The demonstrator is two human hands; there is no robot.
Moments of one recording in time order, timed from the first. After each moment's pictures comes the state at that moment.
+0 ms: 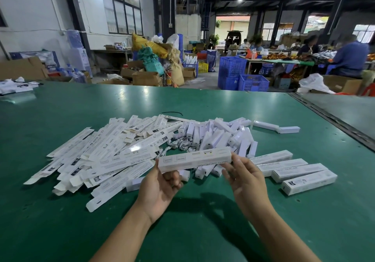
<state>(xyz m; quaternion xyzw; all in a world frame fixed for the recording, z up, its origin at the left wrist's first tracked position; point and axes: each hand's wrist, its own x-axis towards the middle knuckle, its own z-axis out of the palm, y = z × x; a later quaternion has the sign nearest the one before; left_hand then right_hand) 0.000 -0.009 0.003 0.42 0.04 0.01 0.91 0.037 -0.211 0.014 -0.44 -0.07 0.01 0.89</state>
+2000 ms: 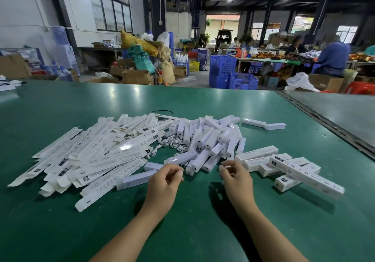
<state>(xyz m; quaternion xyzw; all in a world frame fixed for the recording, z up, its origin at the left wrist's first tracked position) 0.008 -0.031 -0.024 0.79 0.00 0.20 0.57 0.051 -0.225 -0.019 -0.80 0.03 -0.14 0.59</state>
